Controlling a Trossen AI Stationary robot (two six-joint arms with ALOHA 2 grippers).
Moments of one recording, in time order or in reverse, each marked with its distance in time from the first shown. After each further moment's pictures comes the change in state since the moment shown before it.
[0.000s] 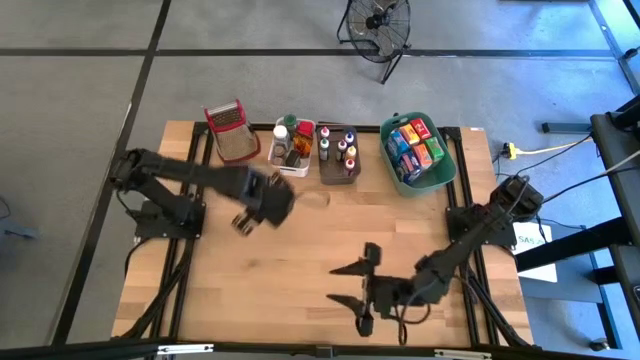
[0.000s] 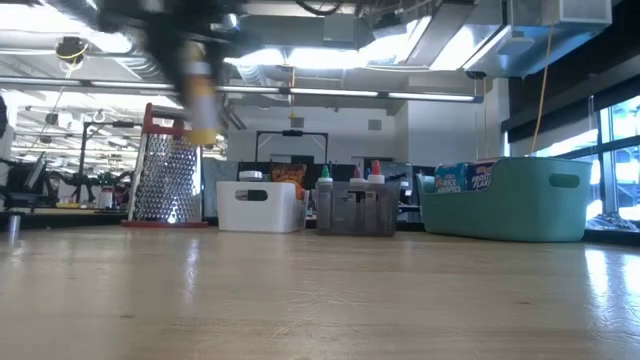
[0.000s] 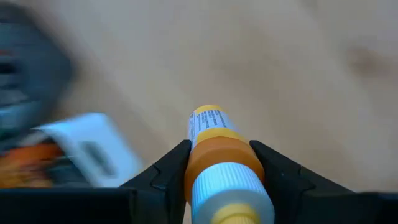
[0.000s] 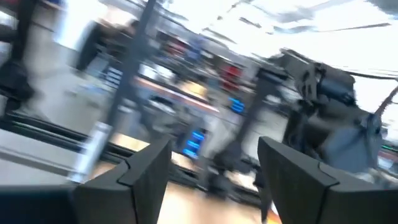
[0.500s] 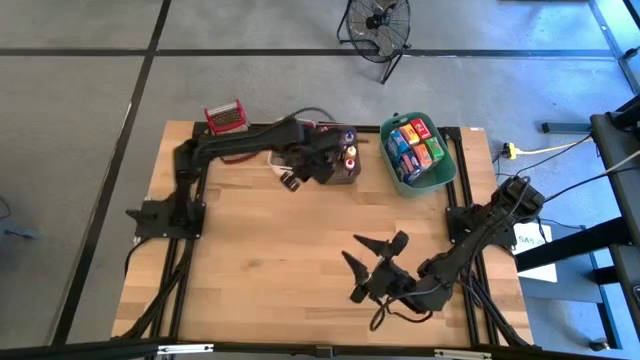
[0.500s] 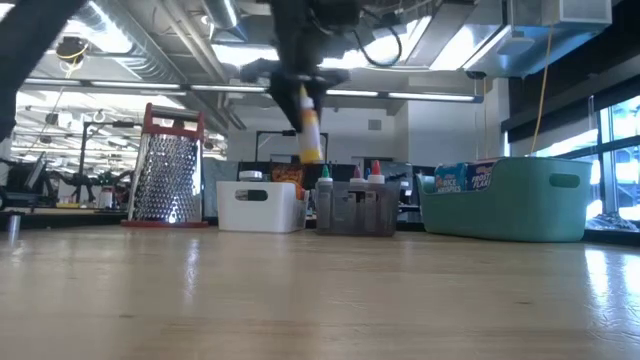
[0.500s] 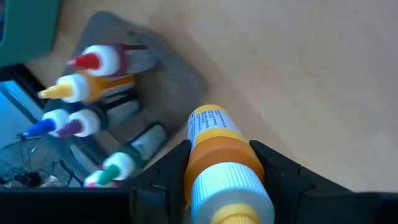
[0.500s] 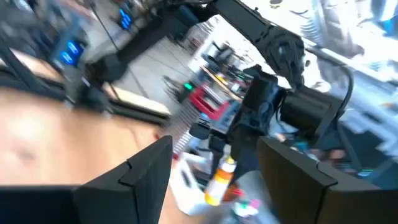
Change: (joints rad) left arm 0.374 0.429 0.544 0.024 0.050 0.453; right arm 0.051 0.000 0.000 -0.046 0.661 -0.224
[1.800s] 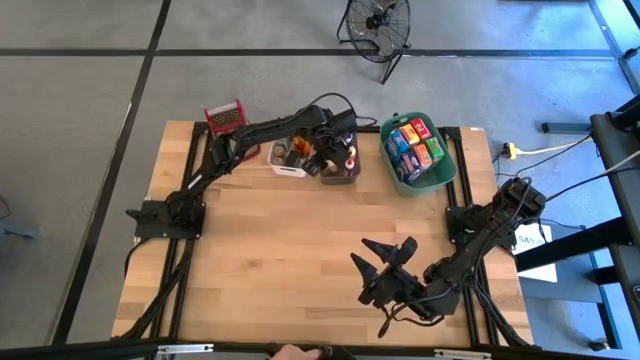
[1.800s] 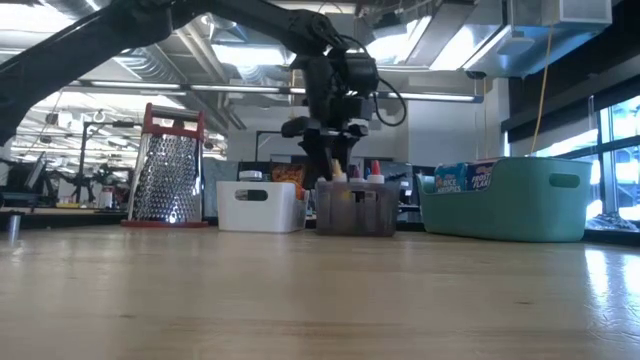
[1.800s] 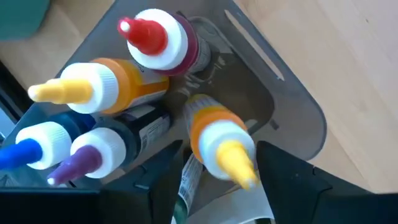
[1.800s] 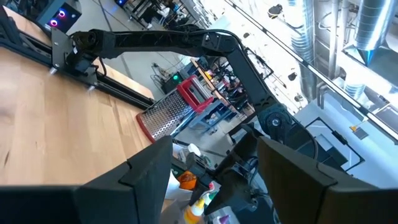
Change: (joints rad) left arm 0.166 0.370 0.326 0.016 0.155 0.050; right arm 0.053 -0.001 -0.023 0.092 0.103 -0.283
